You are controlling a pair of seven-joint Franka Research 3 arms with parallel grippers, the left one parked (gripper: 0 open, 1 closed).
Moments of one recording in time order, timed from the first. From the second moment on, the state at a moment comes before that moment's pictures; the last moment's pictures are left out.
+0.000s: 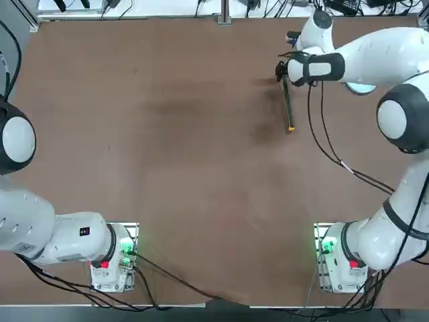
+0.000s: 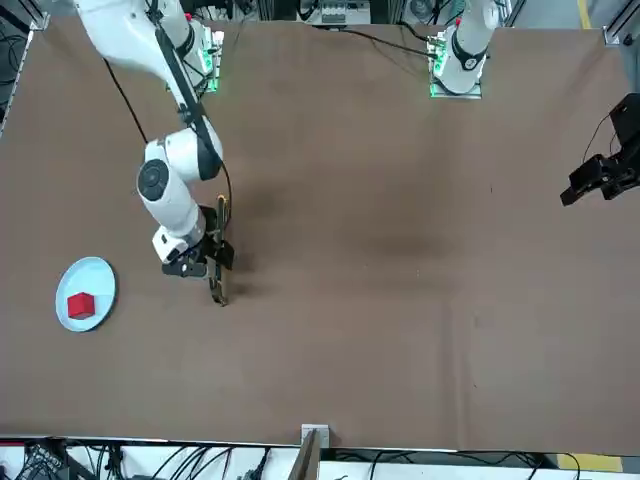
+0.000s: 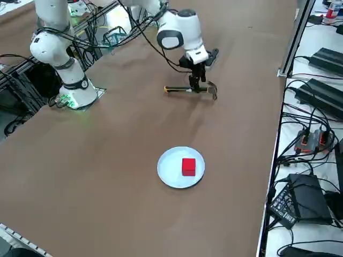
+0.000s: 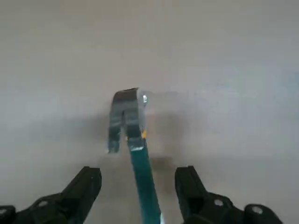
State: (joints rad) arm 0.30 0.48 0.01 -2.01 0.04 2.66 0.34
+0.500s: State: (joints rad) arm 0.30 0.50 0.00 -2.01 0.04 2.67 0.35
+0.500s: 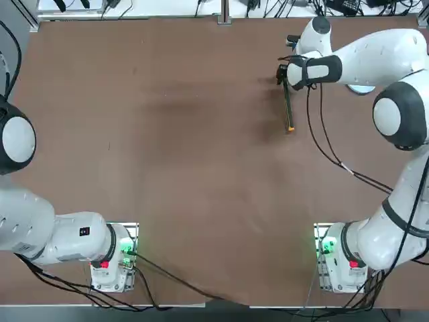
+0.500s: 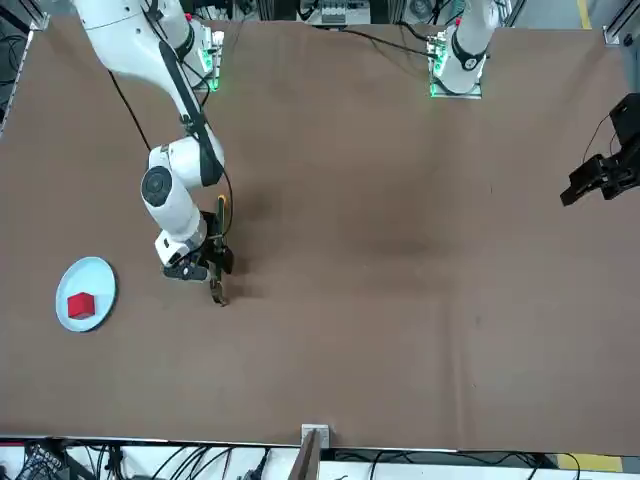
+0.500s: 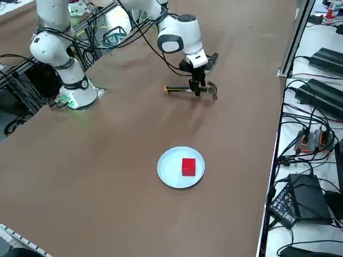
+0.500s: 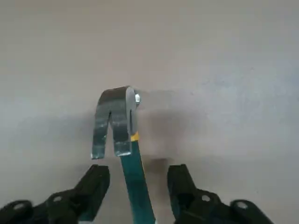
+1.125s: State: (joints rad) arm 0.30 0.50 0.00 -2.01 0.04 2.67 0.35
